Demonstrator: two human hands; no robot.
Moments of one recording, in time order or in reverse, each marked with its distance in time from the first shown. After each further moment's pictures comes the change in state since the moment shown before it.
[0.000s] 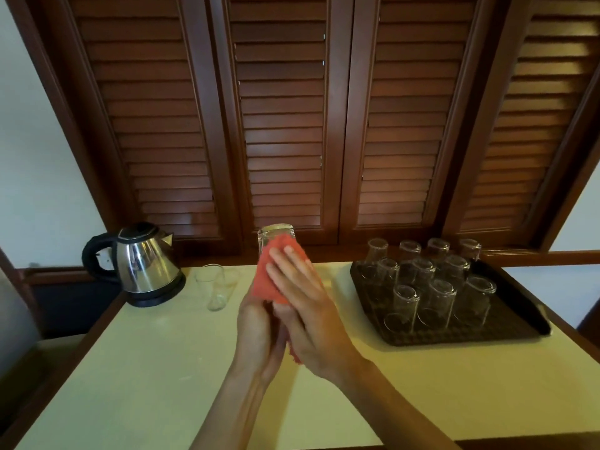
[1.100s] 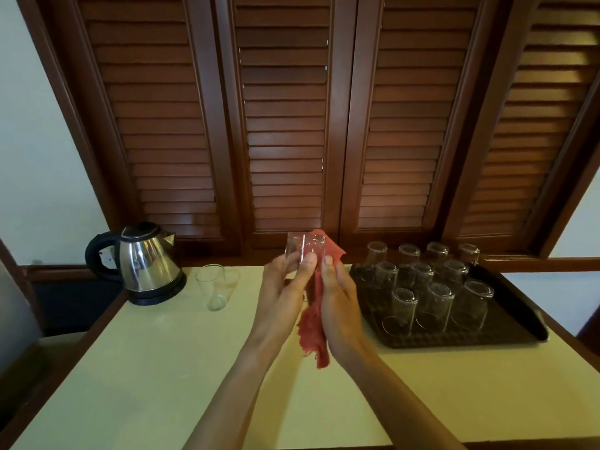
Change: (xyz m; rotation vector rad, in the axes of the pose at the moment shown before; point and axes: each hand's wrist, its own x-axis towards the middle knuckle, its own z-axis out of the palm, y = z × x) left_hand 0.017 0.013 0.022 0.583 -0.064 0.191; right_hand 0.012 -0.009 -0.013 0.649 0.311 0.648
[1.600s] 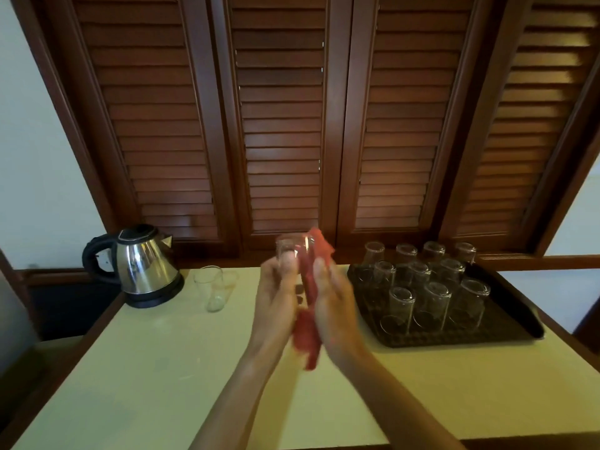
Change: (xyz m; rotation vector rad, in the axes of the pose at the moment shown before) left_hand -0.011 0.002 0.004 -0.107 0.061 -0.026; right_hand -0.008 -0.014 -0.002 -0.050 -0.070 -0.092
